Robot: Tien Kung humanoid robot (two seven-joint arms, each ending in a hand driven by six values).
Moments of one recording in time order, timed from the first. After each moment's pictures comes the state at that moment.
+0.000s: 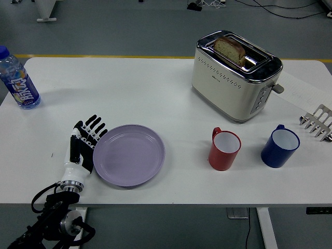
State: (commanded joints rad) left arm -0.14 0.03 -1.12 -1.09 0.64 0.08 -0.50; right arm -0.06 -0.13 0.16 0.40 0.59 -0.21 0.14
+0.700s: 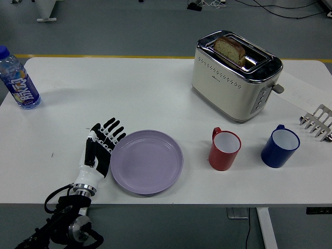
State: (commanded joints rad) left arm -0.14 0.04 -0.99 -1.15 0.59 0.08 -0.49; right arm -0.06 -0.13 0.17 0.40 0.59 -0.22 0.14
